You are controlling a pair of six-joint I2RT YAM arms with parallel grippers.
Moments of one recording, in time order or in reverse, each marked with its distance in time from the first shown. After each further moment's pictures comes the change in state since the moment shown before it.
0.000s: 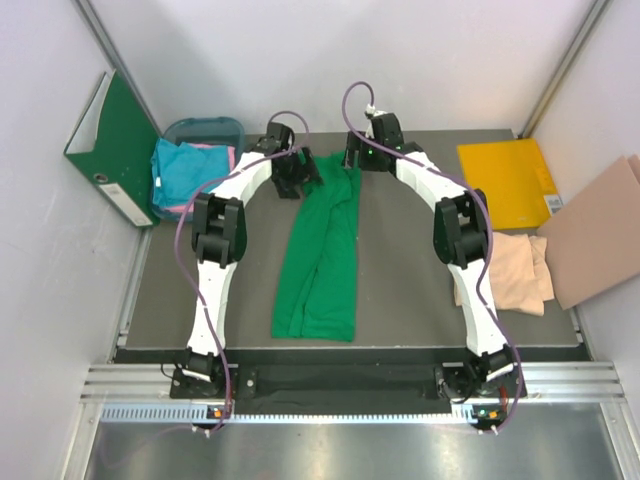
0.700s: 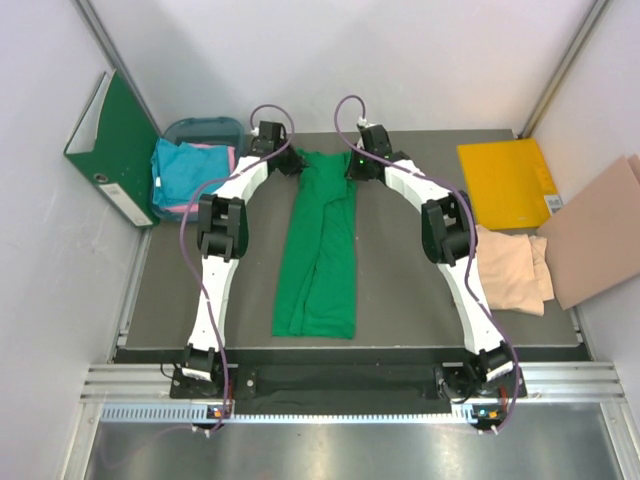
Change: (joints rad) left arm 0.058 0.191 0.169 0.311 -0.041 -0.230; right arm 0.023 0.161 0.090 0.017 0.000 0.062
